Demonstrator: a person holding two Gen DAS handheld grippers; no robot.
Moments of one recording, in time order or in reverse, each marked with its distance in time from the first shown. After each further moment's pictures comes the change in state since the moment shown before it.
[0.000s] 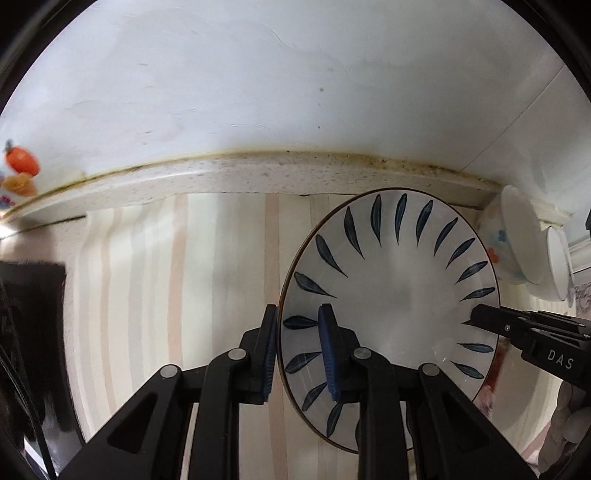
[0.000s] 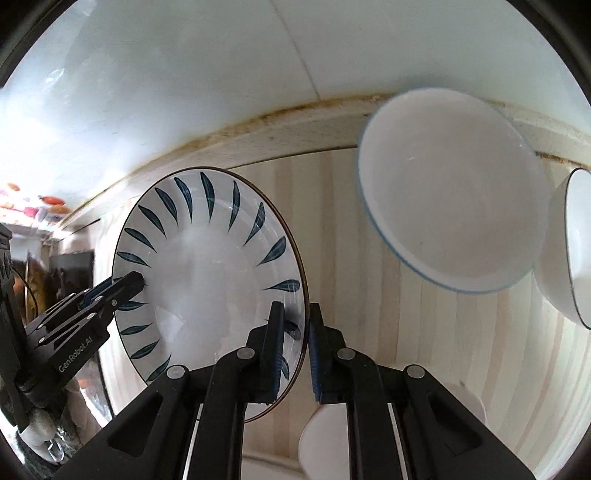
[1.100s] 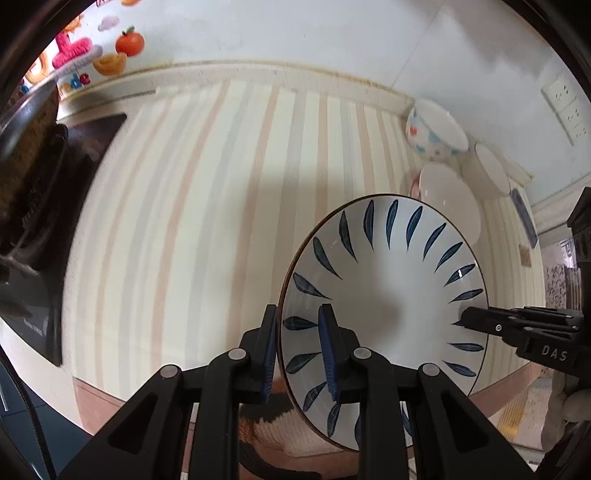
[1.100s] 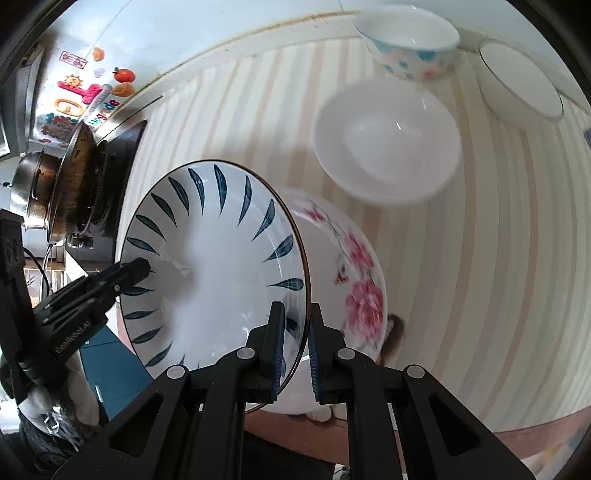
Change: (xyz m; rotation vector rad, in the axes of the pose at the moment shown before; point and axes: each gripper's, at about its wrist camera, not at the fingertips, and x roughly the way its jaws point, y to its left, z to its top) left arm -0.080 -0.029 -0.193 -0.113 0.018 -0.038; right arm -0.071 -0.023 -0.216 -0.134 0.118 0.056
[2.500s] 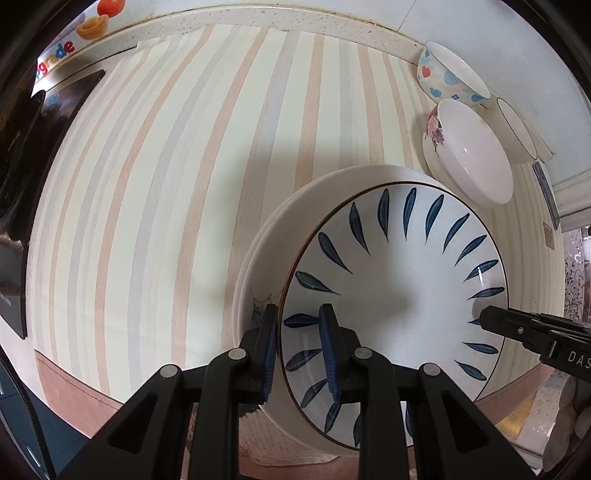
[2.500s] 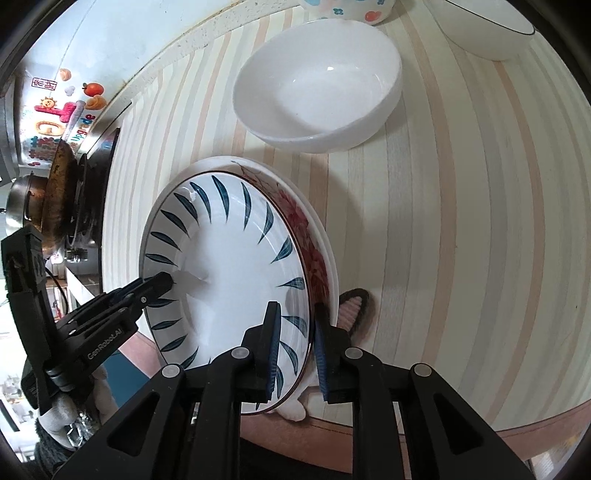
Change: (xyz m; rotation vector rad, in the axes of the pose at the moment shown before) left arm 0.063 -0.017 -0.027 -0.017 0.092 0.025; right arm 0.031 -0.047 -0.022 0.110 0.016 0.042
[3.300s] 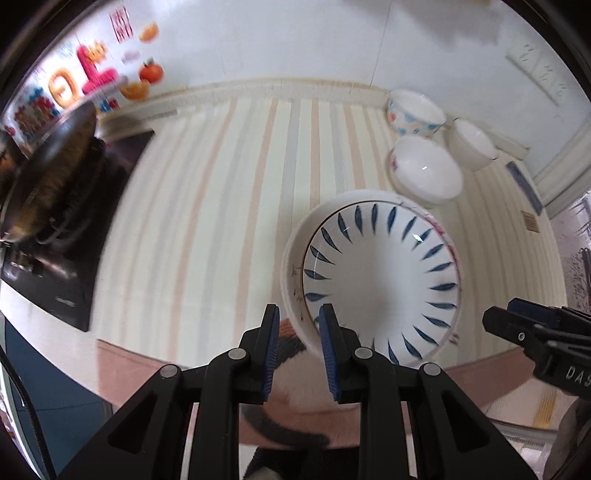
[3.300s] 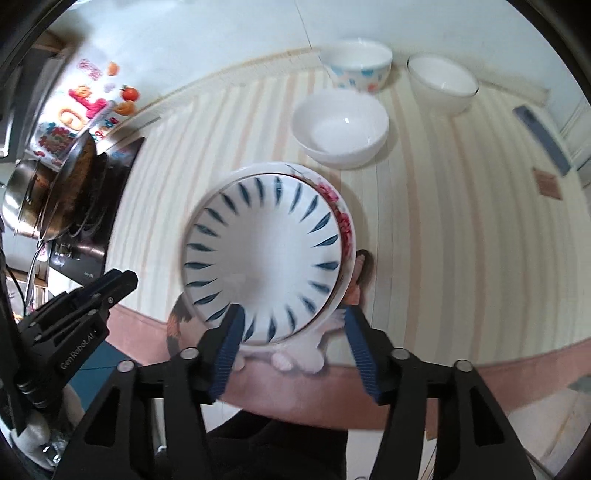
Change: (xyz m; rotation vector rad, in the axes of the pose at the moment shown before) left arm -0.111 -0.004 -0.076 0.100 -0.234 0.090; right arm -0.078 0.076 -0.105 -0.066 -0.254 -0.156
